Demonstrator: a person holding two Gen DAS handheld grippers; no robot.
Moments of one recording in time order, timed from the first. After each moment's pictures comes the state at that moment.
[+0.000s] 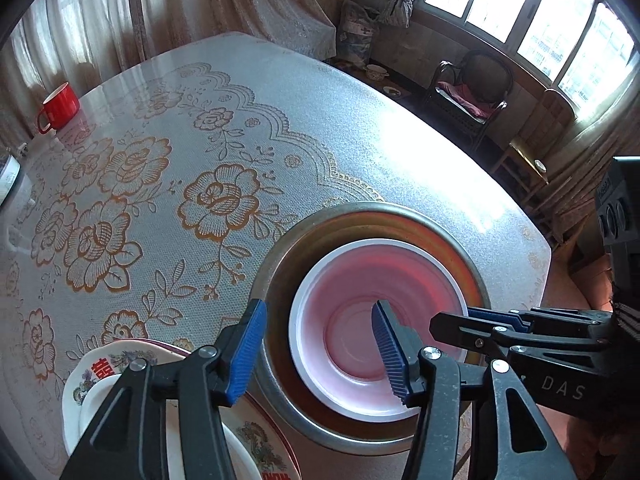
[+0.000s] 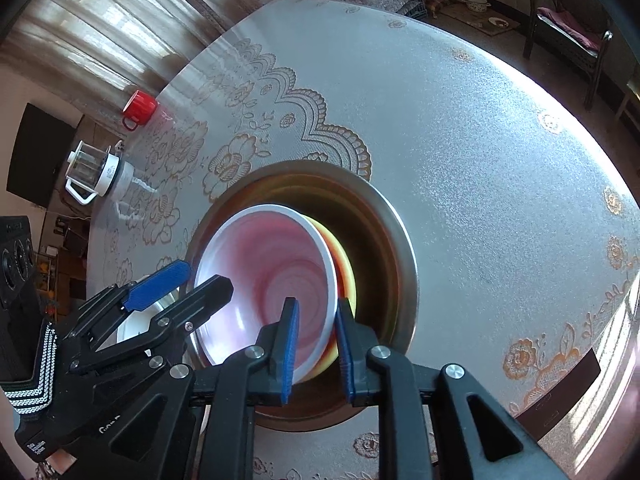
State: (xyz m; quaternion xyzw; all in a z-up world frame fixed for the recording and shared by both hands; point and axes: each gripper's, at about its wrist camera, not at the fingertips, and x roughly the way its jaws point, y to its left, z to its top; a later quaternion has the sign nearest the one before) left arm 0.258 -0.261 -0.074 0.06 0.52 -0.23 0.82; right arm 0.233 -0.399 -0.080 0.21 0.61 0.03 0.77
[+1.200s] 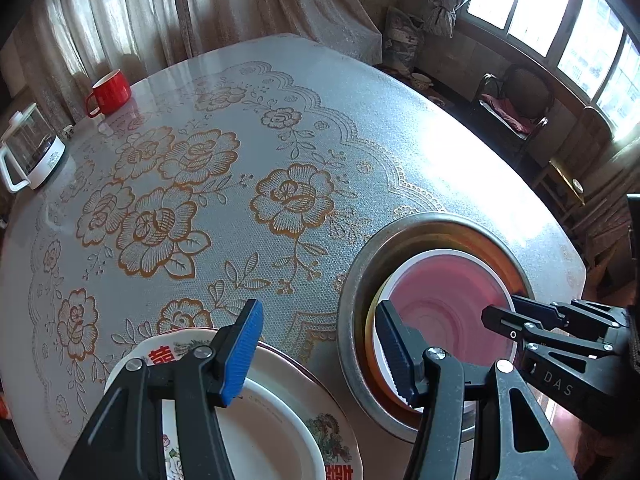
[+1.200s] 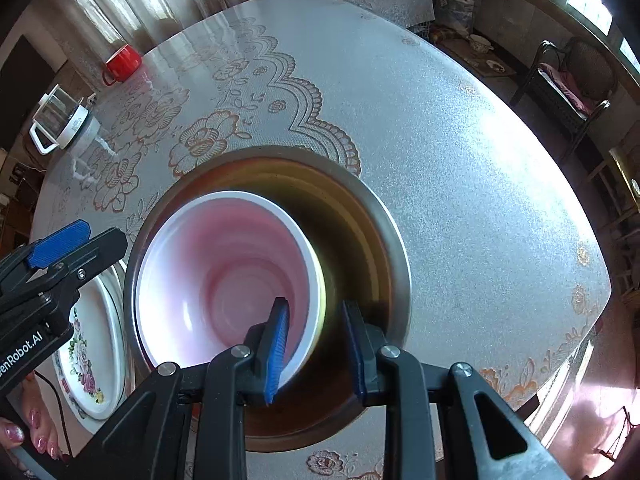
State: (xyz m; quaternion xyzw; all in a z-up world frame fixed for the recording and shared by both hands) left arm 0.268 -0.224 -0.073 0.06 0.52 -0.15 0.84; right arm 0.240 -0.378 -0.083 0.07 0.61 -0.01 0.79
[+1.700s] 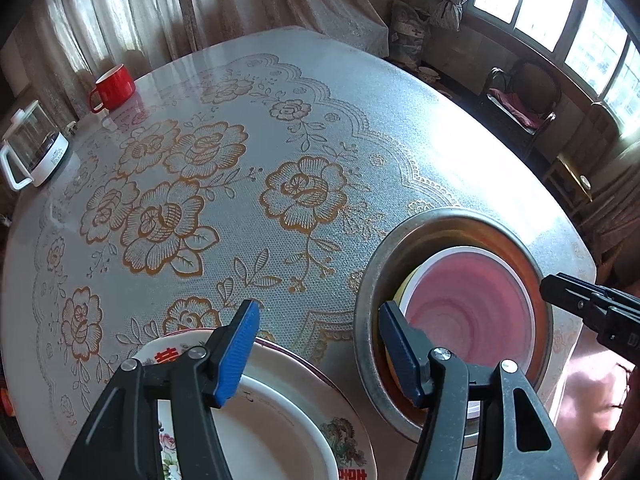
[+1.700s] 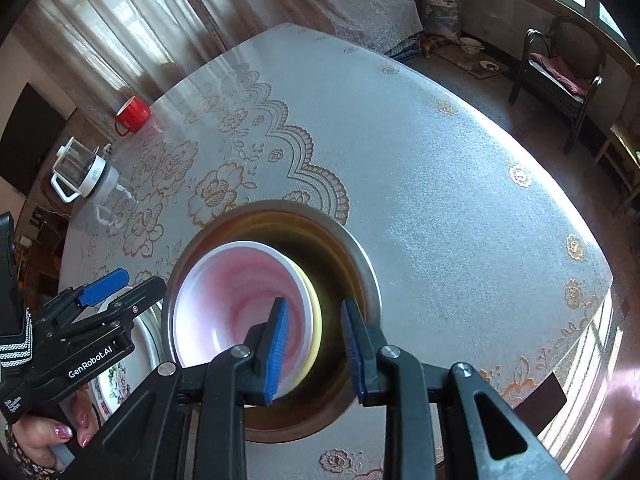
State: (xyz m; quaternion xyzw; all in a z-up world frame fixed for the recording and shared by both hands) left arm 0.275 -0.219 -0.080 0.07 0.53 -0.14 0.84; right arm 0.227 -0.413 -0.050 0.16 0.56 -0.01 0.81
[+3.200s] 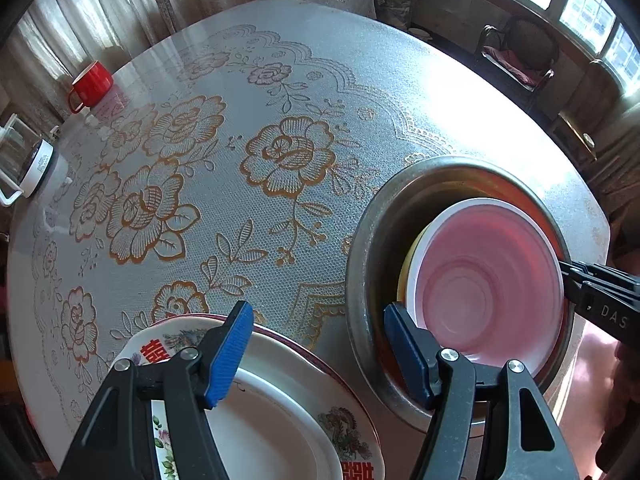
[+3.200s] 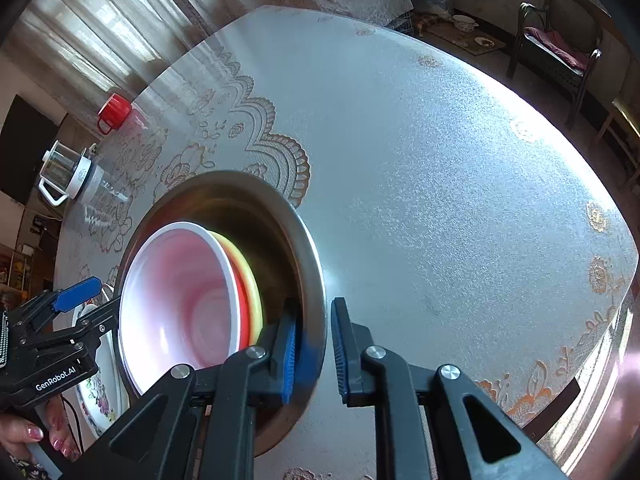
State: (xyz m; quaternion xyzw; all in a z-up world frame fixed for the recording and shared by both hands) left arm 0.277 -0.234 -0.102 0.12 0.57 -0.15 0.80; right arm 0.235 -0.427 -0.108 0.17 0.59 0.00 0.79
